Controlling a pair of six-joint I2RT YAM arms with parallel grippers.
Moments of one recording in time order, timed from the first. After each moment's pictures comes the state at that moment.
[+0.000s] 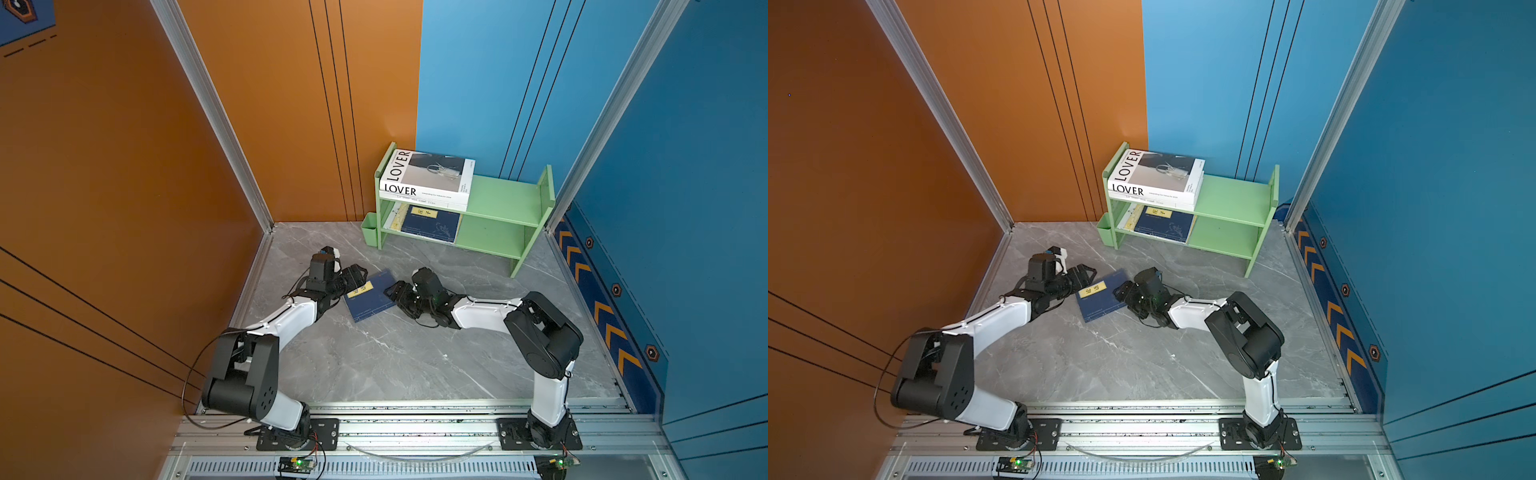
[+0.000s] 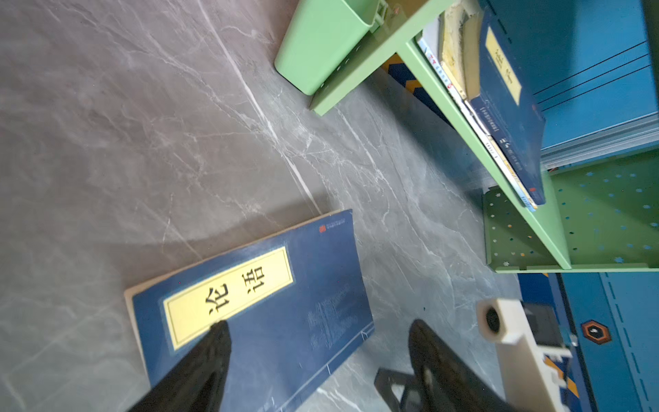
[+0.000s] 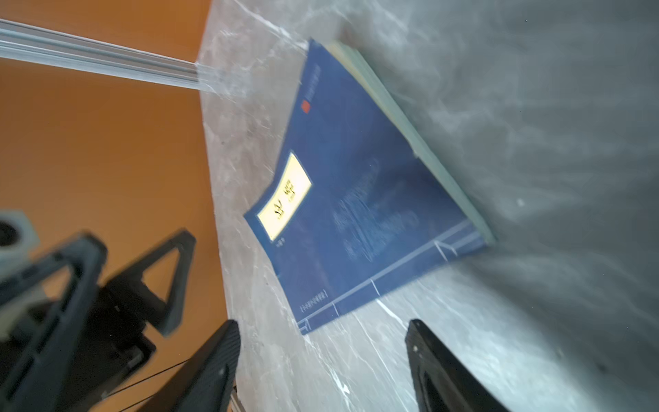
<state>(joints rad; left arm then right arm) -0.18 1.56 0.87 0.05 0.26 -0.64 0.75 1.92 1.08 0.22 -0.16 1.24</state>
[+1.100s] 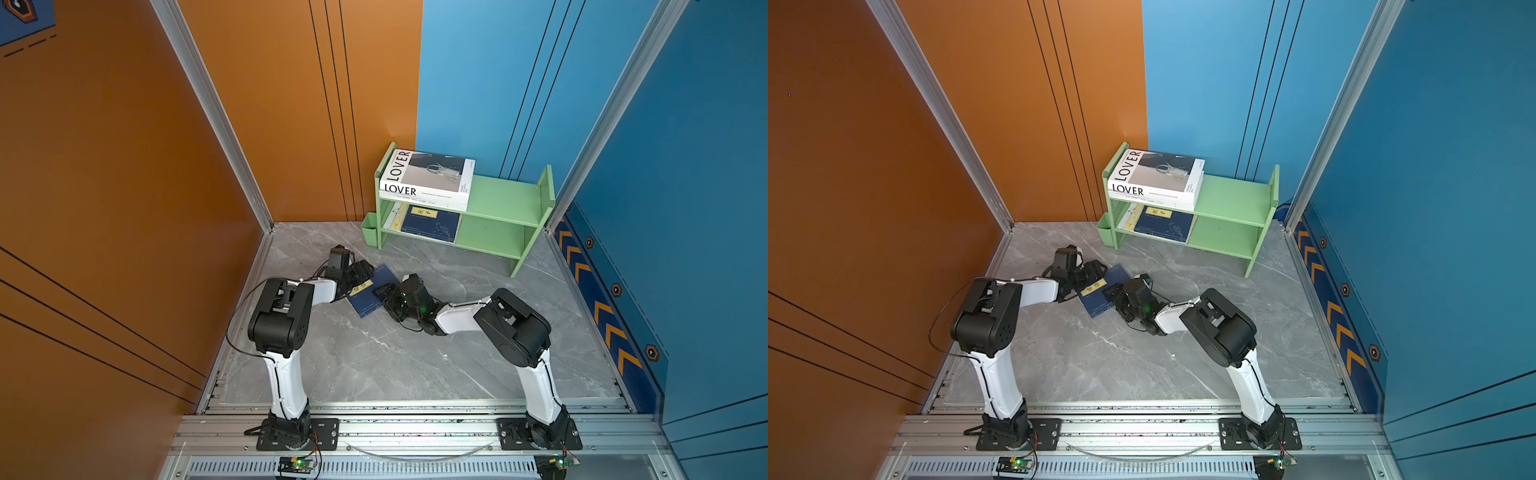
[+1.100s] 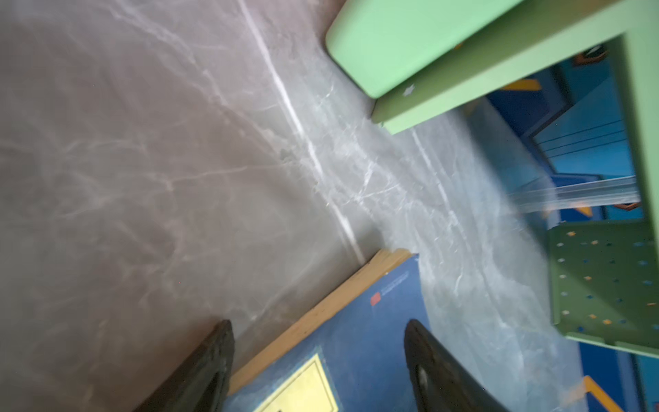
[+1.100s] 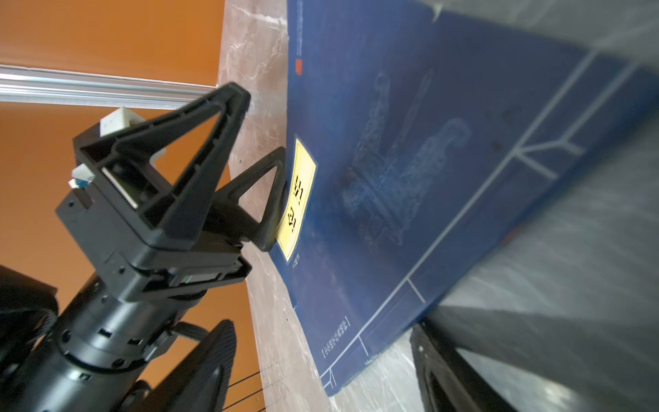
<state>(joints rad) -0.20 1.98 1.06 0.25 0.26 -0.74 0.80 2.12 1.13 0.53 -0.12 1.39</state>
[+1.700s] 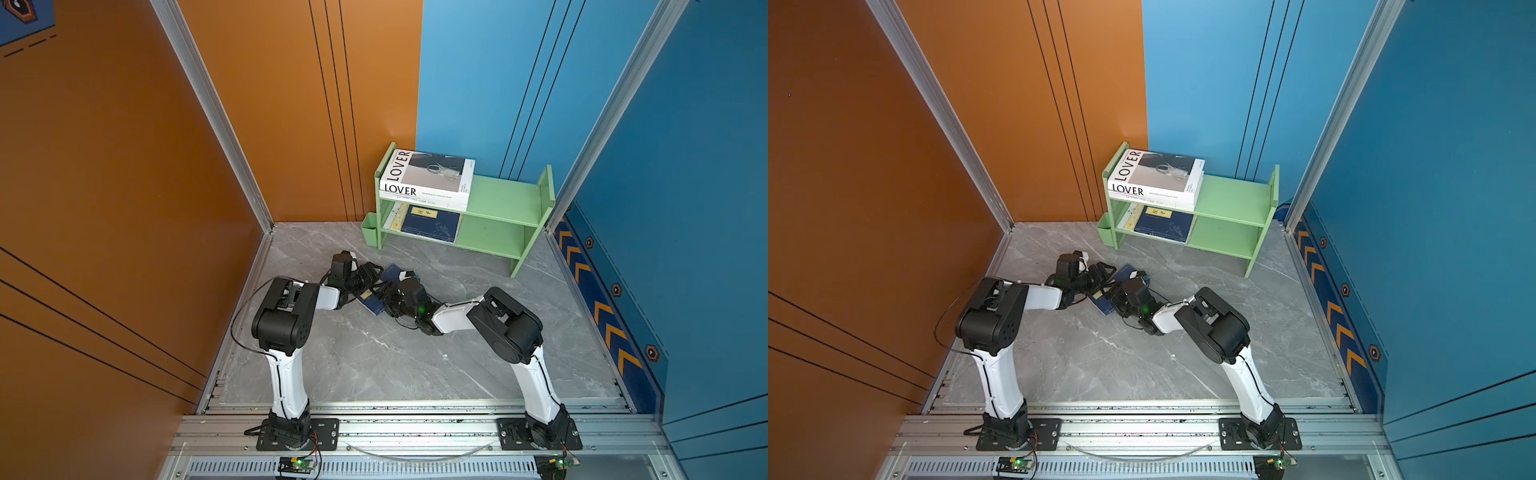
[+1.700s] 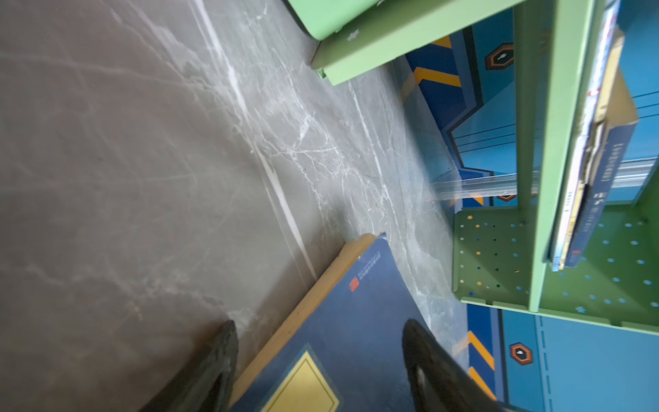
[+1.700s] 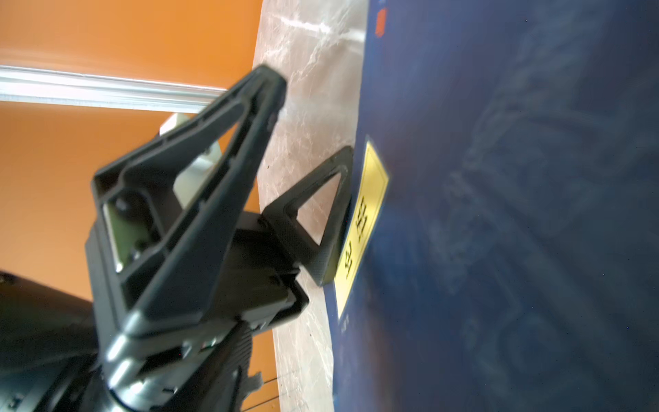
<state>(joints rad) -0.22 1.99 0.98 0.44 0.42 -0.93 0.79 2.17 1.17 0.63 -0.11 1.40</state>
